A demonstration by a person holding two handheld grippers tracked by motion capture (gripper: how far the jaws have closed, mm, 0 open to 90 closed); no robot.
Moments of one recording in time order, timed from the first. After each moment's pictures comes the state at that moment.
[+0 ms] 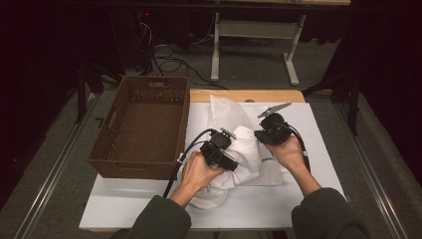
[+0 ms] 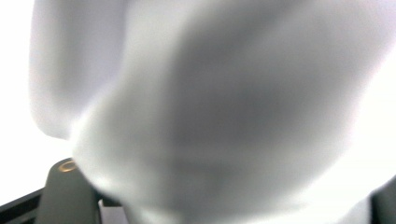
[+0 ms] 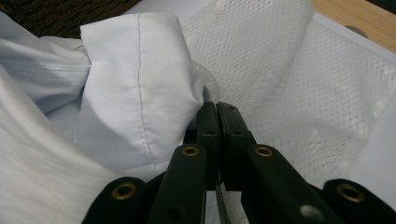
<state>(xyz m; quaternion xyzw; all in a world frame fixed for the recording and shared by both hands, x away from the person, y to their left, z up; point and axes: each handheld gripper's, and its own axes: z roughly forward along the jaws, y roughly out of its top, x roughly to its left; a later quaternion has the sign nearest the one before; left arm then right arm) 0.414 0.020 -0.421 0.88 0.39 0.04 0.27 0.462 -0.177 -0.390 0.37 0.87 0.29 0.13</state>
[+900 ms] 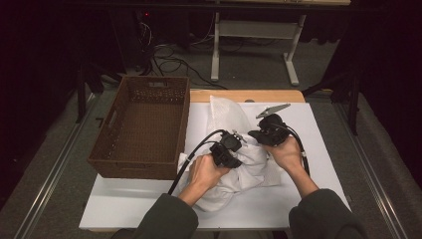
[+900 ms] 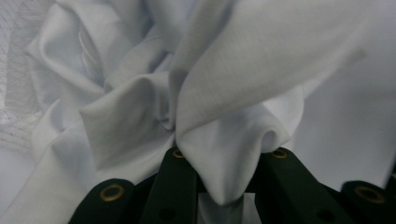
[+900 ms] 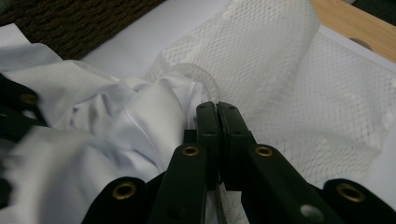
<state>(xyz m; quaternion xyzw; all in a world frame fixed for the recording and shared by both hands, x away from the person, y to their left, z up) 0.423 -0.012 -0.435 0.90 0.34 0.03 0.28 0.459 -0.172 -0.391 0.35 0.87 0.31 0.14</state>
